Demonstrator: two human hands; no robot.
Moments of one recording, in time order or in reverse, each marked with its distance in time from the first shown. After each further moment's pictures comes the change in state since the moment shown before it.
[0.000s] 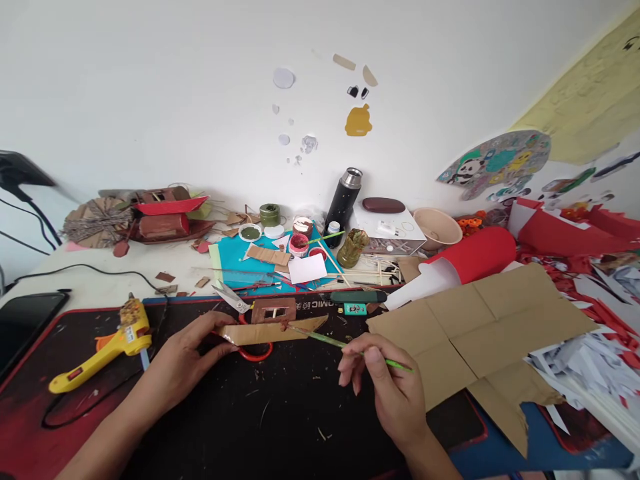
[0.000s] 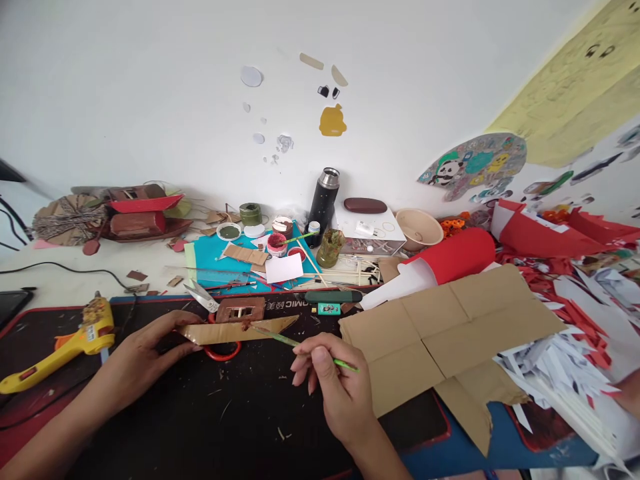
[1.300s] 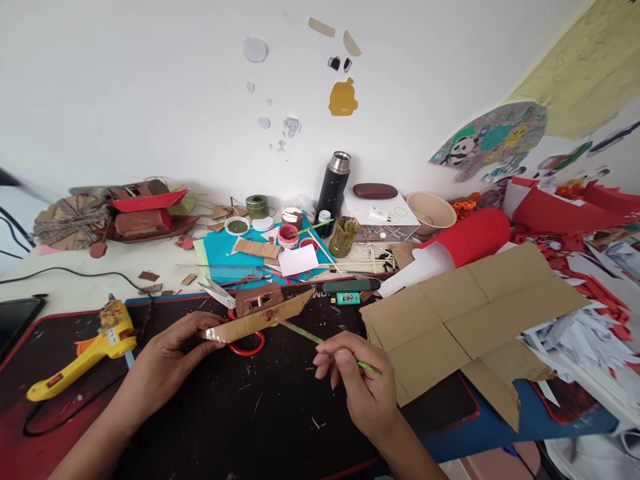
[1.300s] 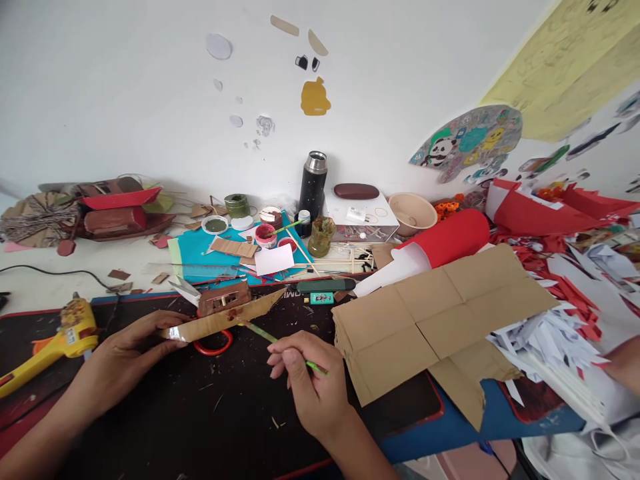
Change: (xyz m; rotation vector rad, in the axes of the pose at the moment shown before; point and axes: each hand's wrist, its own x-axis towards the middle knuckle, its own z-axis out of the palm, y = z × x) left_hand -0.002 0.002 -0.002 -0.030 -0.009 -0.132; right_hand -0.012 0.021 0.012 -0.155 -0.021 -0.078
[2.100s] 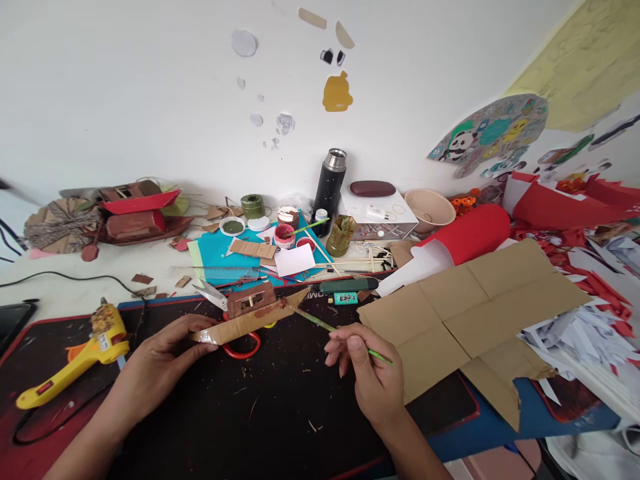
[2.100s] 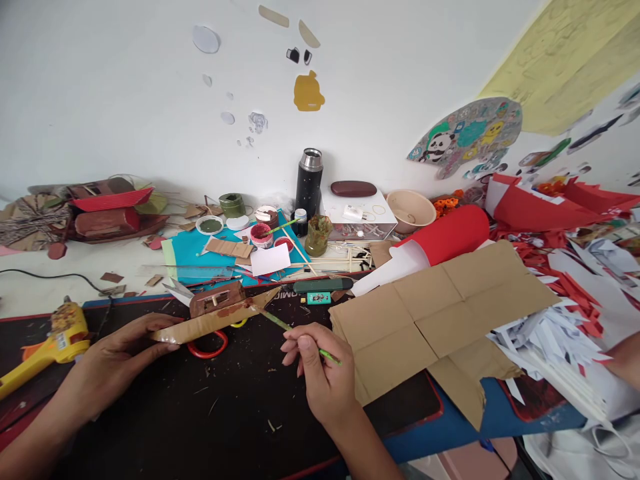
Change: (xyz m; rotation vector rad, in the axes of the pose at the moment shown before) left_hand 0.003 0.009 -0.006 -0.005 -0.019 -0.092; right_hand 0.004 0.008 -0.013 -0.008 0.132 0.032
